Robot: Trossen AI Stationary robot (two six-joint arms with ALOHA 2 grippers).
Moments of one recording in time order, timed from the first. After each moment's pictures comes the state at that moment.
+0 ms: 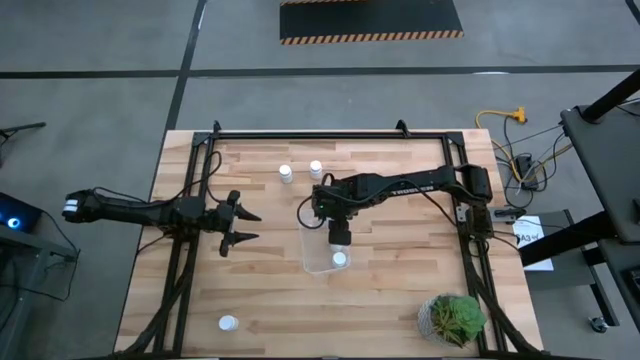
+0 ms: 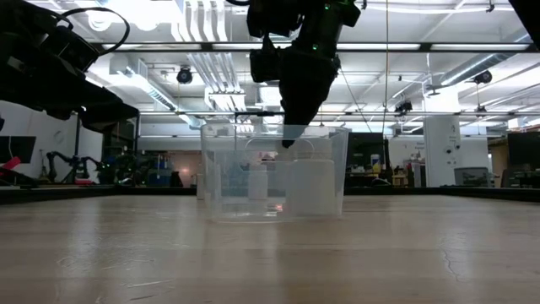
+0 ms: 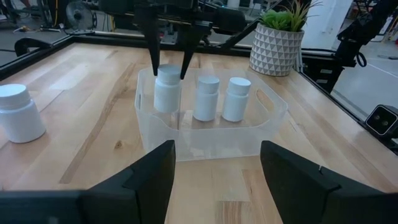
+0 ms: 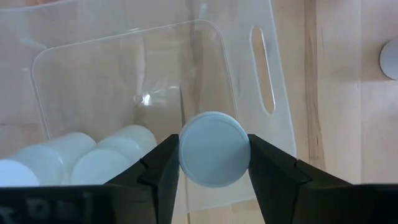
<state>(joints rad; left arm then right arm) -0.07 0.32 0.01 0.07 0.00 -0.12 -0.02 1.98 1.60 -0.87 0.03 0.05</state>
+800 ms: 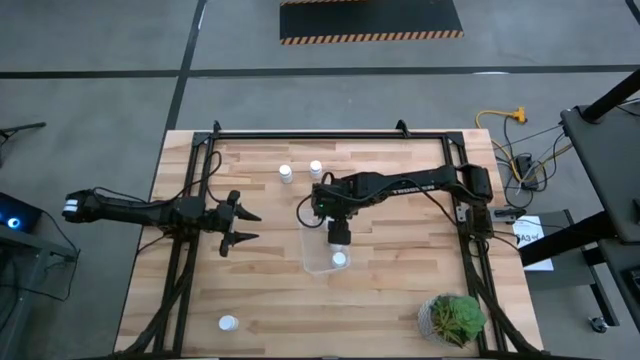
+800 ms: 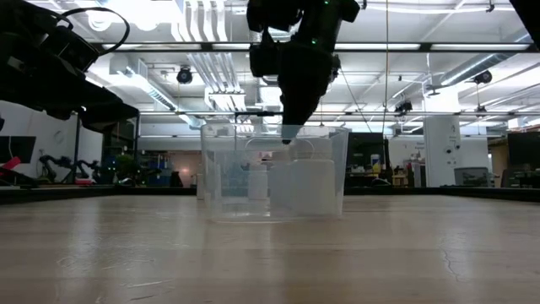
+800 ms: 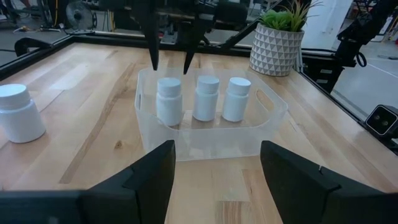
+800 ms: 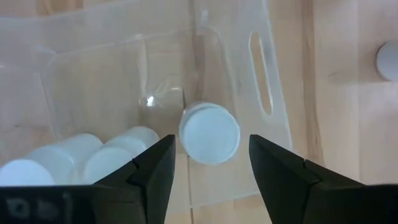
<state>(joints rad) -0.07 0.32 0.01 0.07 0.00 -0.12 -0.02 1.98 1.63 -0.89 0.02 0.06</state>
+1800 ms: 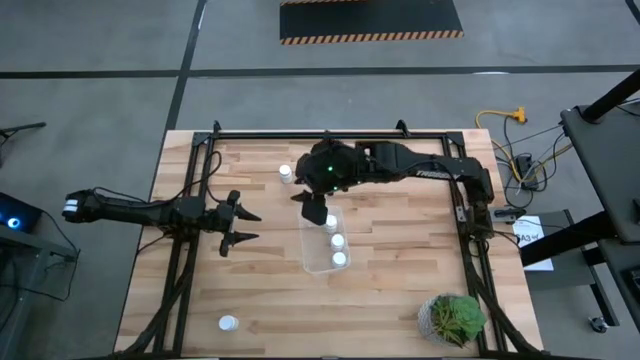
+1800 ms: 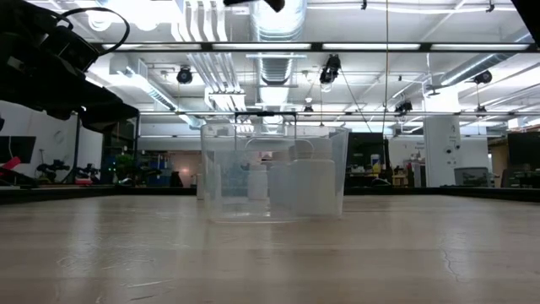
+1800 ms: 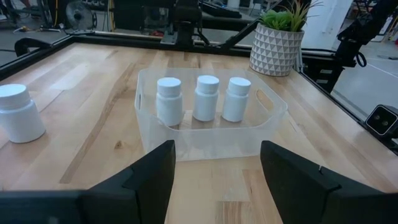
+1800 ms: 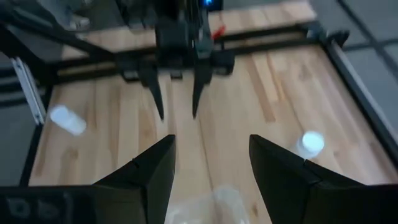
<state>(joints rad) -0.07 0.32 0.01 0.07 0.00 -0.12 -0.01 1.97 2.20 -0.90 0.02 0.17</state>
